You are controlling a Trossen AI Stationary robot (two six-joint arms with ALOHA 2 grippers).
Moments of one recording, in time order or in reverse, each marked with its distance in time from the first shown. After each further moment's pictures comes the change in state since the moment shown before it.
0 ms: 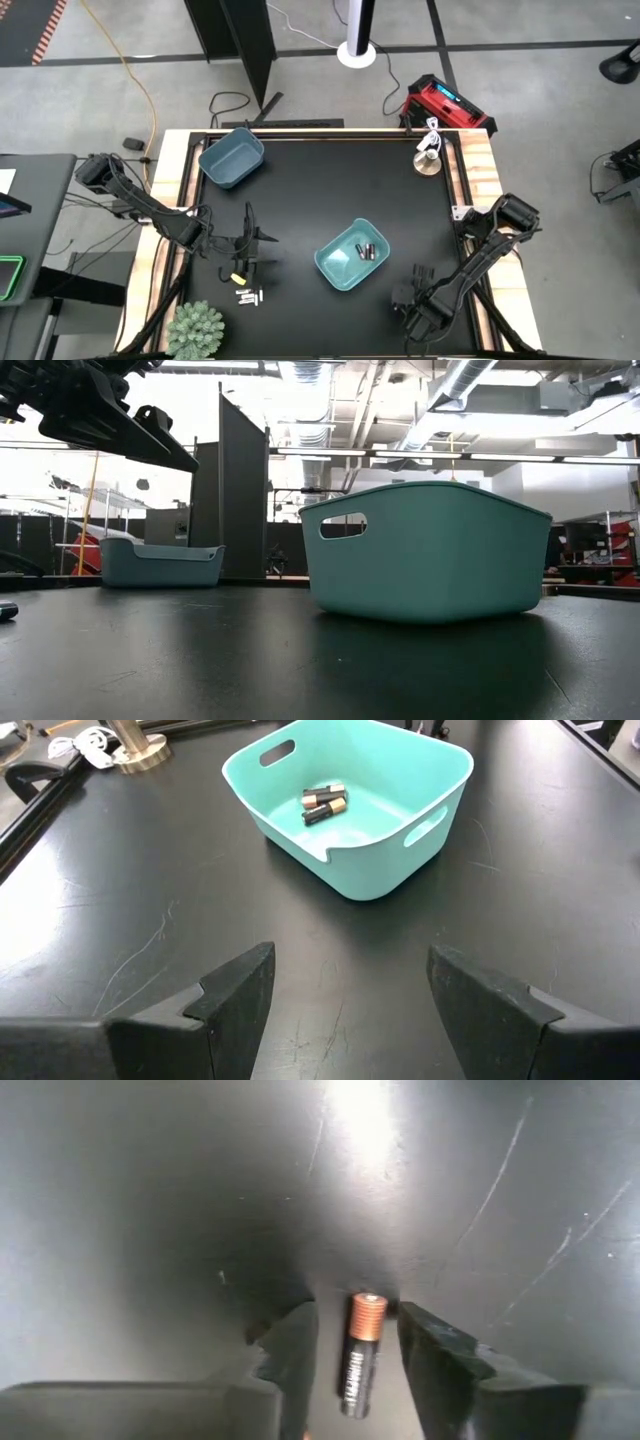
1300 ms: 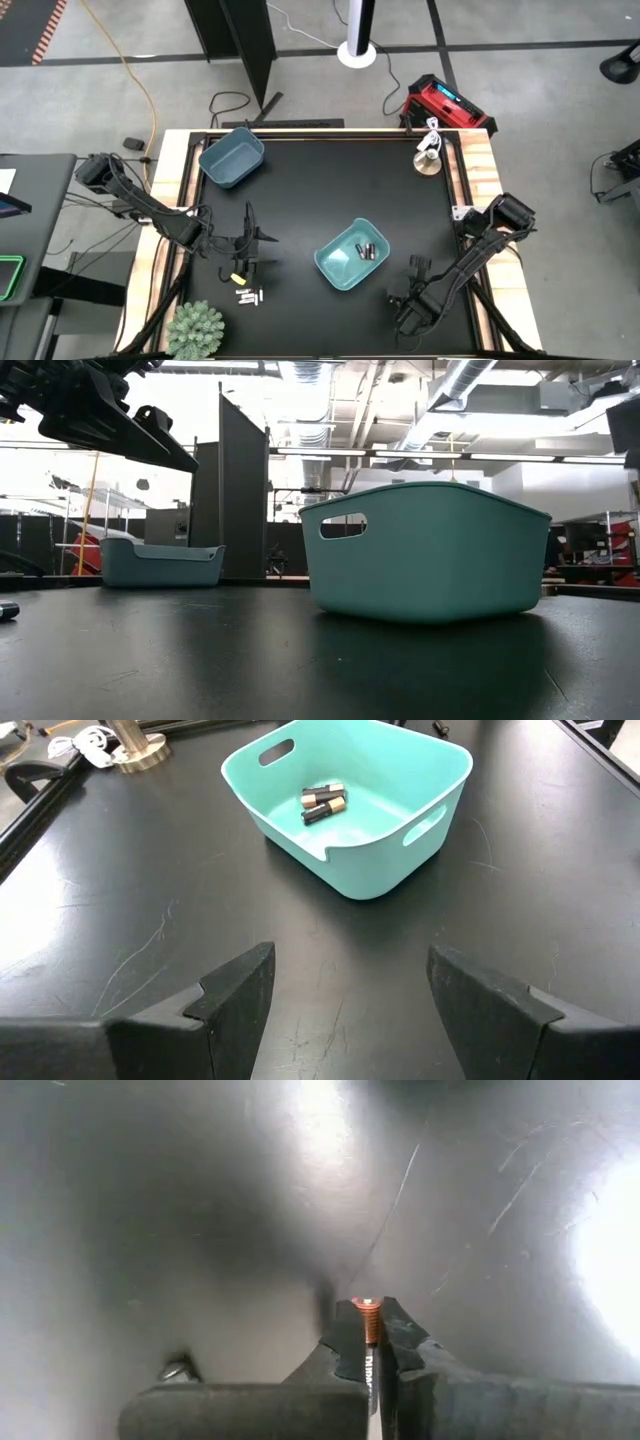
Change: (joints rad) left arm 0.000 0.000 0.000 -0.002 0.000 0.000; right arm -0.060 0.005 0.084 -0.191 0.032 -0.086
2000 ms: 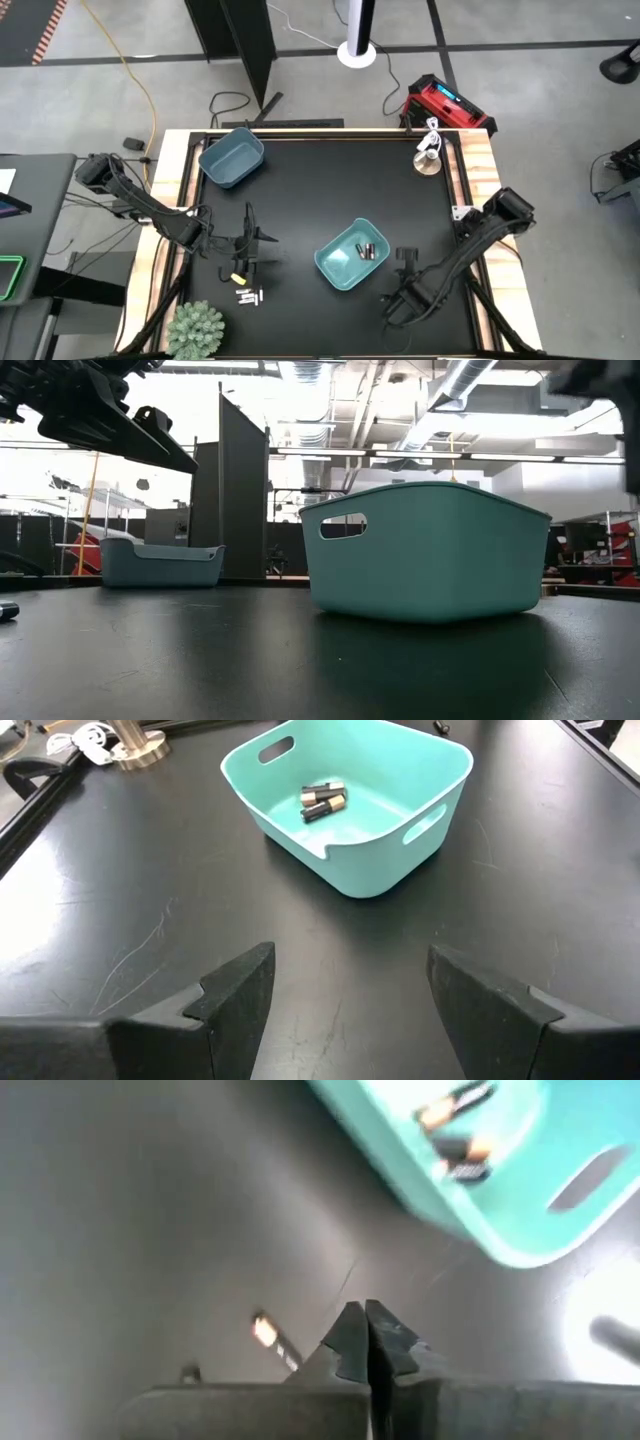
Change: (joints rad) left arm 0.000 0.000 0.000 -0.004 0.000 -0.007; right arm -0.091 -0.033 0.228 -0.166 0.076 -0.250
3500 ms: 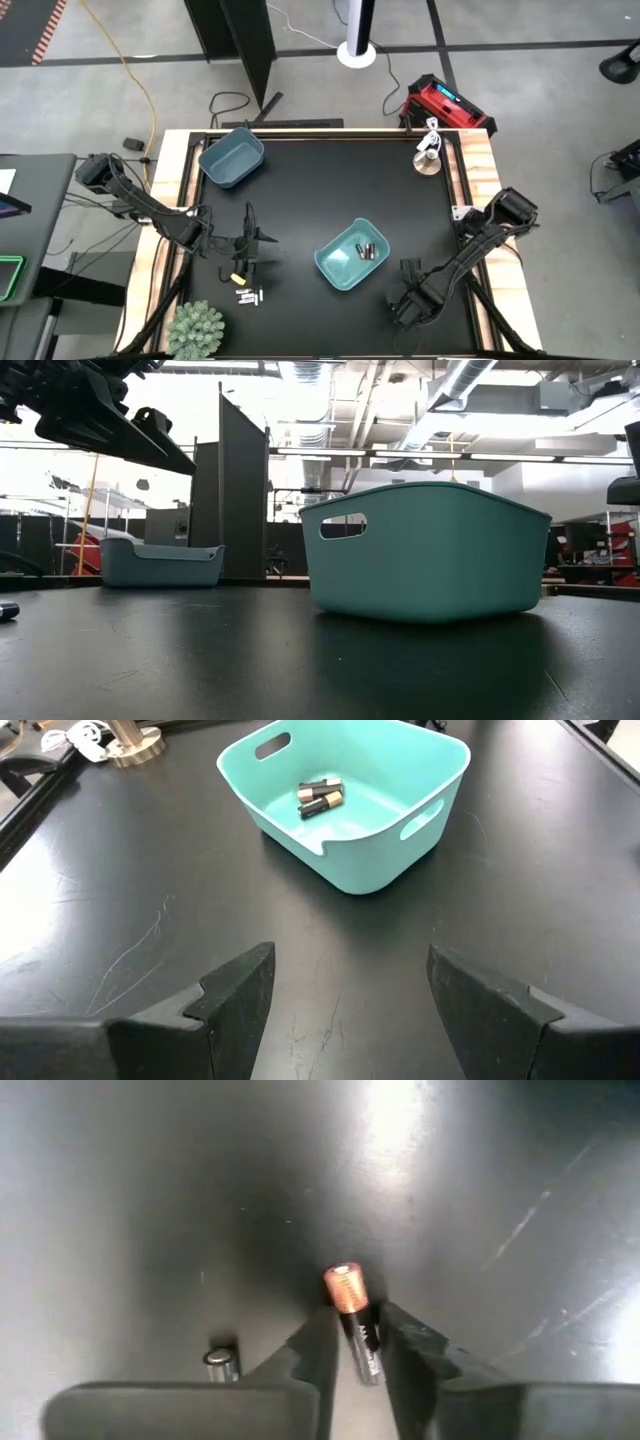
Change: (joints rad) left arm 0.000 0.000 0.000 -0.009 0.008 0.000; right arm 0.047 -0.003 -0.349 0.433 -0.152 -0.045
